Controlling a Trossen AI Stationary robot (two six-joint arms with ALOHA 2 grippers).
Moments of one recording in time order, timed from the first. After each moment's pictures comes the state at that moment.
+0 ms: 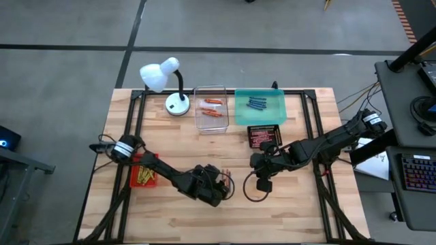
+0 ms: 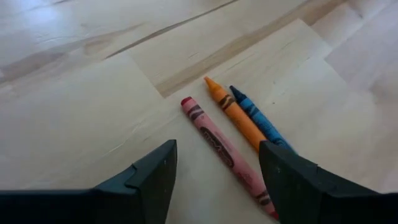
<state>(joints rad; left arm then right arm) -0.44 2.06 1.22 -0.23 -0.67 -1.24 0.35 1.43 1.07 -0.67 0.19 0.45</state>
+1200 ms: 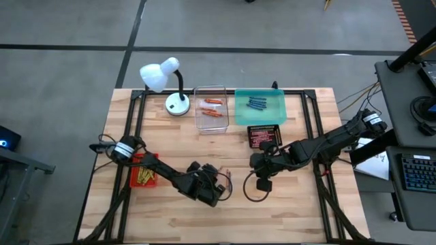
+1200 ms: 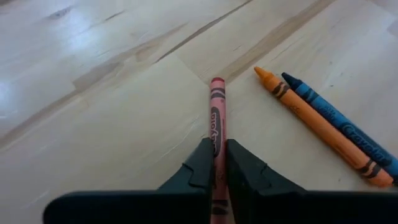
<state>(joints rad) -0.44 2.09 1.22 -0.41 -0.70 -1.22 0.35 1.42 1.07 -0.66 0.21 0.43</state>
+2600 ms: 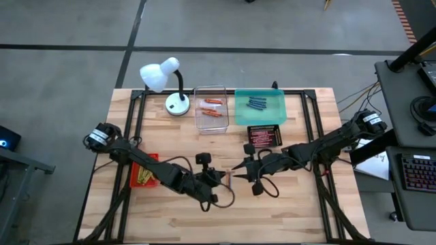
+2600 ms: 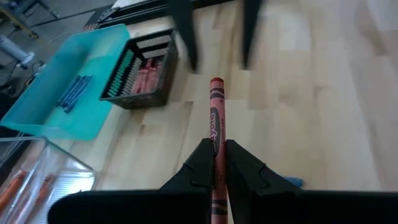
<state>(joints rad) -0.47 1.76 1.22 -0.21 -0.71 -0.20 0.33 1.43 0.83 0.16 0.20 -0.10</state>
